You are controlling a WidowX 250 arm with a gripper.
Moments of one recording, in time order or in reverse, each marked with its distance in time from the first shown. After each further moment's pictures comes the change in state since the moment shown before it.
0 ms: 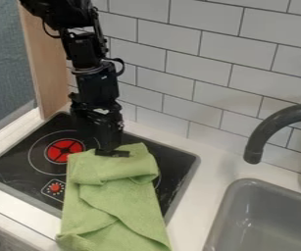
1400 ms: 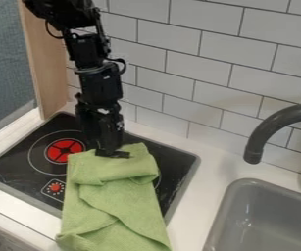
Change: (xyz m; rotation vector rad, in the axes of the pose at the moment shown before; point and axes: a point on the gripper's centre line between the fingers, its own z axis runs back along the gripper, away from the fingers) arm 0.002 -0.005 -0.001 -0.037 0.018 -0.130
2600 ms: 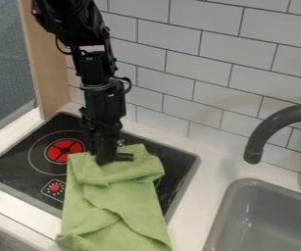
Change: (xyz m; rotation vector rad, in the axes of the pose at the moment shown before) arm -0.006 -0.006 -0.021 0.014 0.065 -0.052
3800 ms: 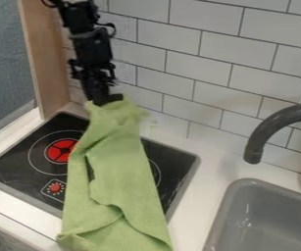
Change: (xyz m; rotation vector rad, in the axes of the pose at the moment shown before) arm 0.023 0.087 0.061 0.040 -0.171 0.254
